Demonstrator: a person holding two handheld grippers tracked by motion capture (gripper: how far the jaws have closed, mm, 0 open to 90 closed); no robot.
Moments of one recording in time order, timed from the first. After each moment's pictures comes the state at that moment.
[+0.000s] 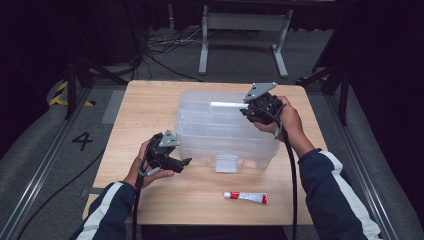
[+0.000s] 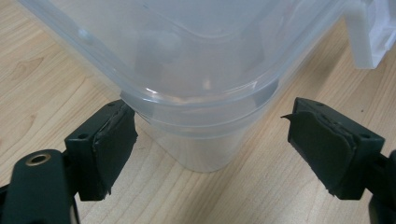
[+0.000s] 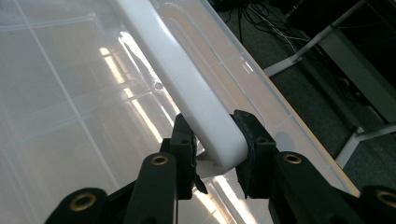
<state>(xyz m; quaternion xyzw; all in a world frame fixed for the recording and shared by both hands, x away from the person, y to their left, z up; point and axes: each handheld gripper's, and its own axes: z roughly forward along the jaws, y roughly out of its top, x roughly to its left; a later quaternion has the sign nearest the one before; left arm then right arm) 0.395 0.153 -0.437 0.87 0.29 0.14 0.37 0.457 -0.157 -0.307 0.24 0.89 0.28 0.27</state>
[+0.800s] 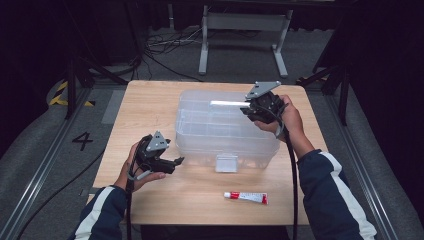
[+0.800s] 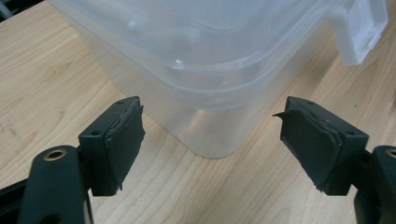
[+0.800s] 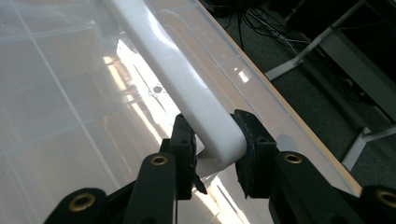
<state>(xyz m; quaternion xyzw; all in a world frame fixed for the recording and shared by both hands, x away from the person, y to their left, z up) 0.381 0.176 -0.428 0.86 0.29 0.16 0.39 0.458 -0.162 -0.306 0.25 0.88 0.30 0.27</state>
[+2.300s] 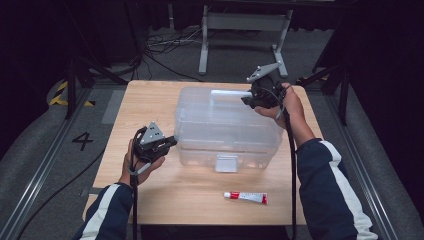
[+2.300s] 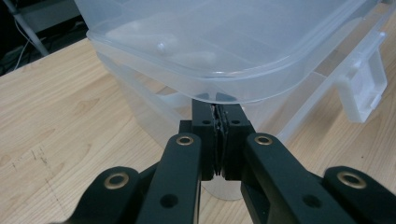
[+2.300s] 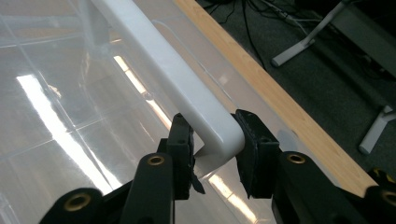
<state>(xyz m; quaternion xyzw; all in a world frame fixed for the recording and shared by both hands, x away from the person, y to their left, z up) 0.390 0.178 -0.410 0.82 0.31 0.19 0.45 0.484 -0.163 -0.281 0.29 0.88 0.30 0.23</state>
